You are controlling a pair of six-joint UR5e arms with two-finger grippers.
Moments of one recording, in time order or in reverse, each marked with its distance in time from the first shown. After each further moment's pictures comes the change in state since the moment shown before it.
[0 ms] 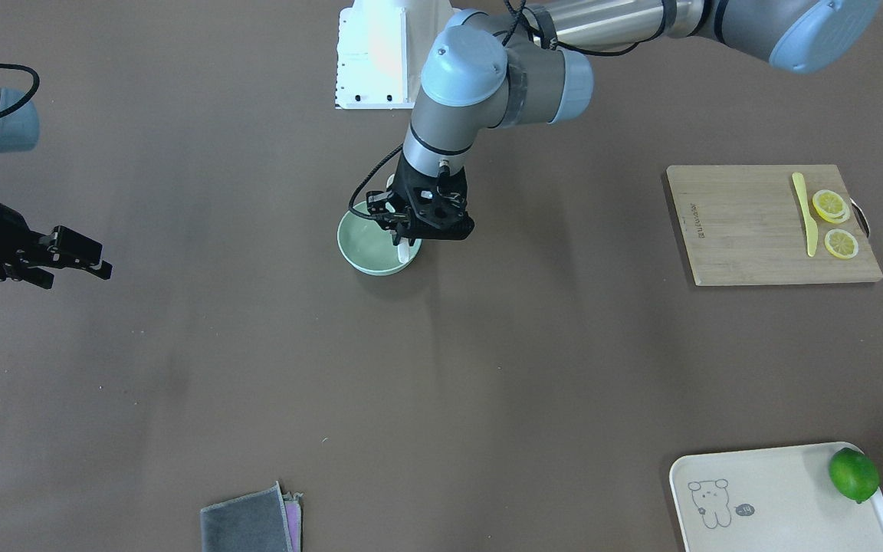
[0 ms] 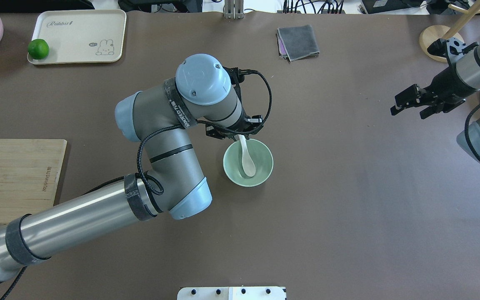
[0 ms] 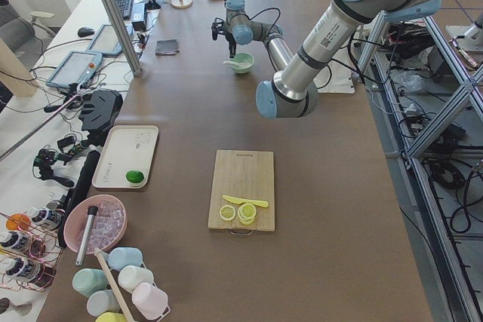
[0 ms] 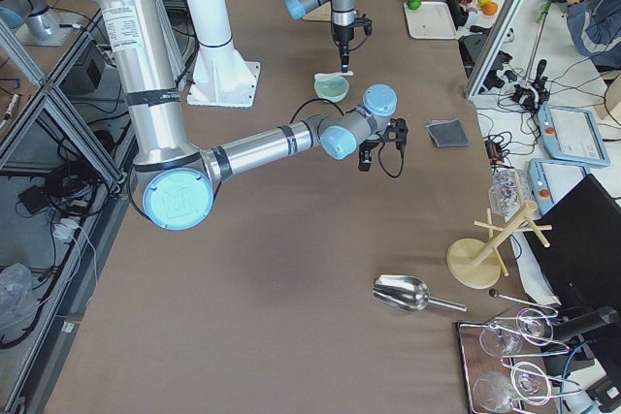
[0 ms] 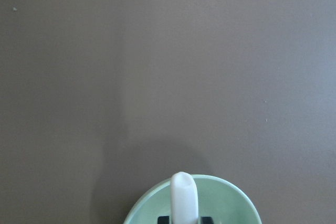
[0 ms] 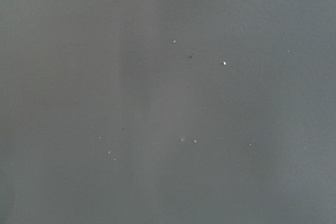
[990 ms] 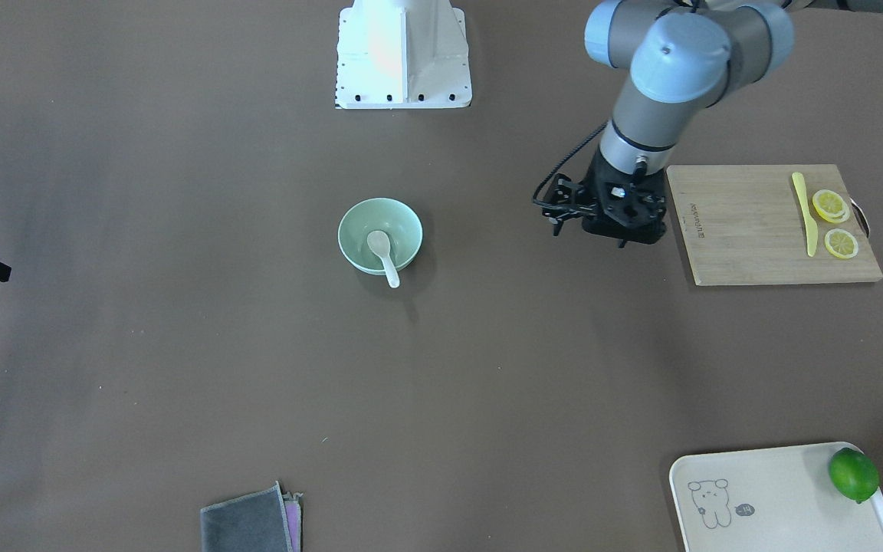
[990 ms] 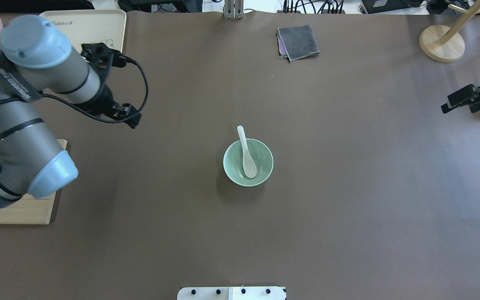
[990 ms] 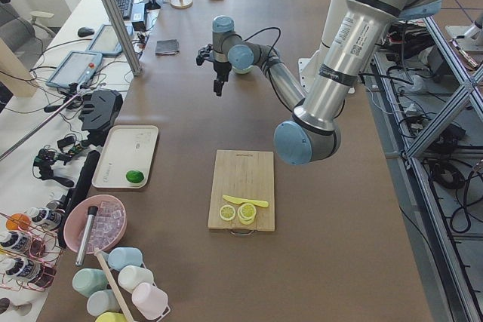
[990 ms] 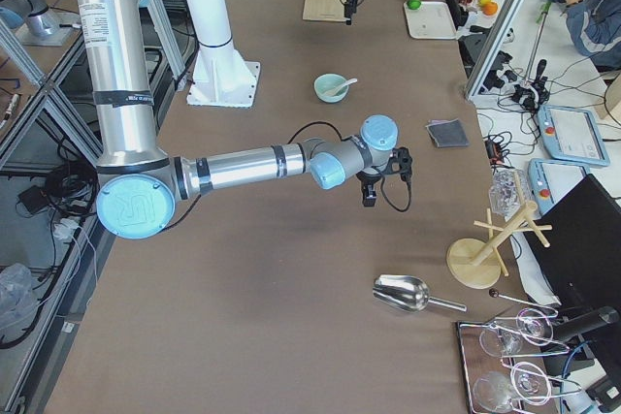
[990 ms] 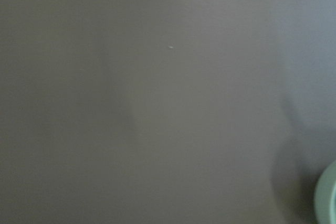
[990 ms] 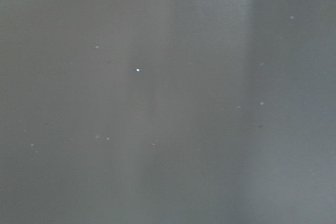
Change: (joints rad) left arm -0.286 0.477 -0.409 0.253 -0.146 0.679; right arm 0.171 -0.103 -0.041 -0.015 0.004 -0.330
